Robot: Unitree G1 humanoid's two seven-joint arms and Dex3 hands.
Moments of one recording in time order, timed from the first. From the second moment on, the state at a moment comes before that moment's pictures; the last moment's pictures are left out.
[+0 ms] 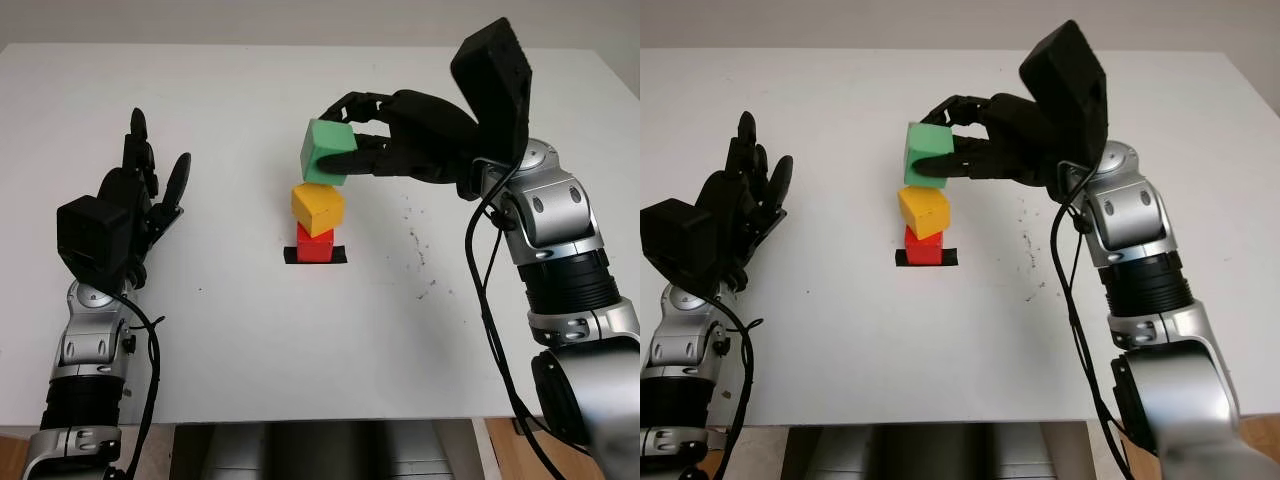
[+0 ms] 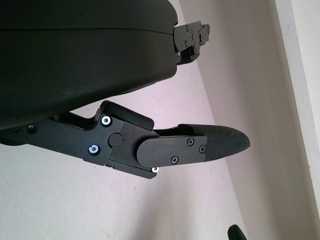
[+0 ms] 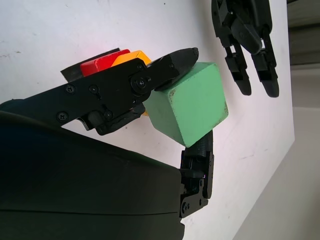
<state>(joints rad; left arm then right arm) -0.43 0.36 0.21 0.30 -0.04 -0.04 -0.10 -0.92 -0.40 0.13 0.24 0.08 0.63 0.59</state>
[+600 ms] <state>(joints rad) -0.43 0.36 0.21 0.30 -0.04 -0.04 -0.11 -0.93 -0.39 0.14 0.24 0.07 0.63 0.62</state>
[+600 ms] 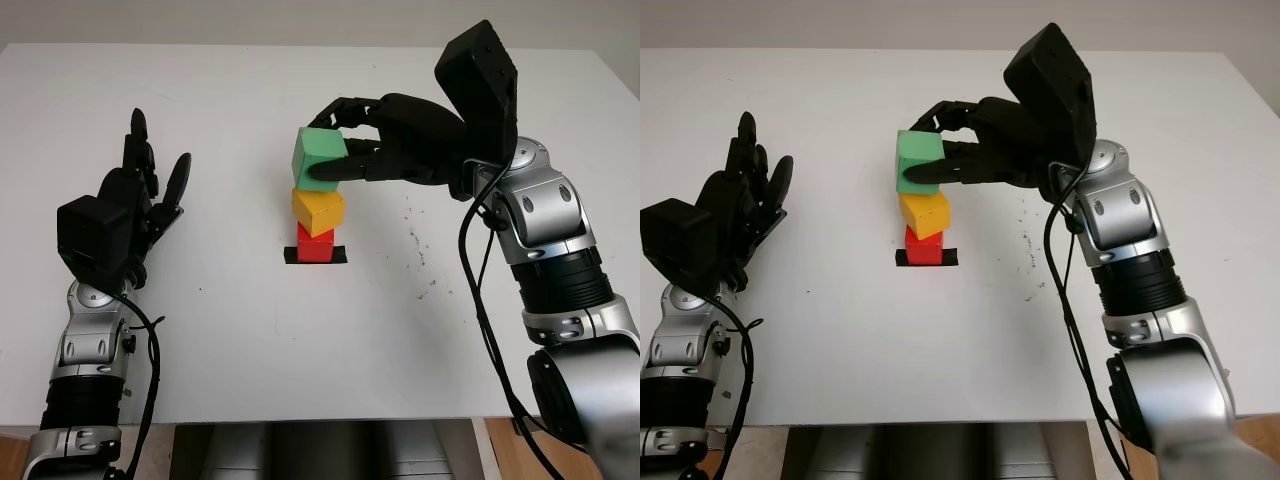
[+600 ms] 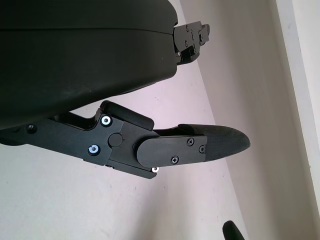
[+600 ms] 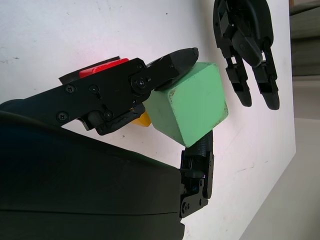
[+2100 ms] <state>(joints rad) -0.43 0.36 0.21 0.29 -0.04 -0.02 -0.12 -0.90 -0.40 0.15 0.27 0.01 0.54 0.67</state>
